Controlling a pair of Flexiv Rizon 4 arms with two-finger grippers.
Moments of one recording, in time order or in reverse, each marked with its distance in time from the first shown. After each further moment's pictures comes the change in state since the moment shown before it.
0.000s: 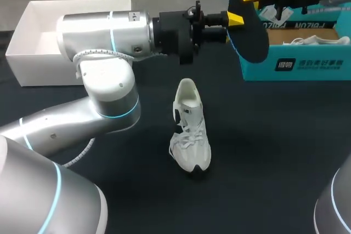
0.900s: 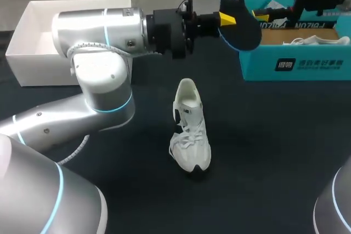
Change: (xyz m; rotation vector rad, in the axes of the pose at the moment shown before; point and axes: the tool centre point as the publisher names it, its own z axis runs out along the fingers) left arm 0.002 0.014 -0.013 0.013 -0.013 -0.122; right arm 0.014 -0.027 -0.022 -0.103 0.004 -0.125
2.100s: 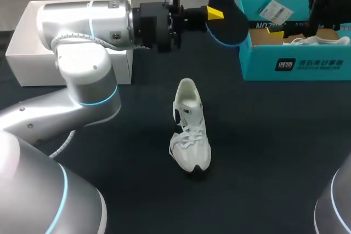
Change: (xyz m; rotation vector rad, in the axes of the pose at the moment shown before) left arm -0.014 0.003 -0.027 0.016 0.005 -0.003; right arm -0.020 -0.038 -0.028 -0.028 -0.047 0.078
